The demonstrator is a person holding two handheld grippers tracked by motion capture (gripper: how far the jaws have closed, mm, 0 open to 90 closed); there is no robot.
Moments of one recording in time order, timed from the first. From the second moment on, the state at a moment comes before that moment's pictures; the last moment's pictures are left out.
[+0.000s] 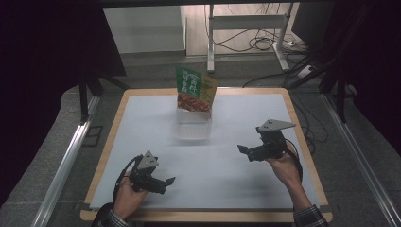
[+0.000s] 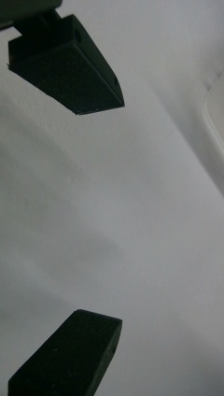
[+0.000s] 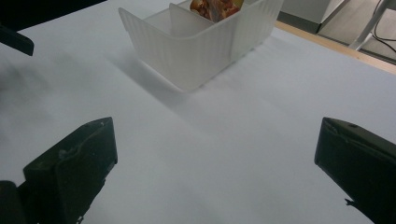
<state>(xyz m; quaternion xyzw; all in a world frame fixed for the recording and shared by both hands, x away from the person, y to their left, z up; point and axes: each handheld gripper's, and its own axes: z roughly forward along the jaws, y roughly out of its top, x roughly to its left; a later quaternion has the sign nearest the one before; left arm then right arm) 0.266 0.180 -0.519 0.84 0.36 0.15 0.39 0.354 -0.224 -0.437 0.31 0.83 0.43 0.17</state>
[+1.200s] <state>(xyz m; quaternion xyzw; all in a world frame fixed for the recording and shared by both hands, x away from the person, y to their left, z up) 0.265 0.181 -0.516 0.83 0.36 0.15 0.39 0.296 -0.284 -0.475 0.37 0.81 0.42 0.20</state>
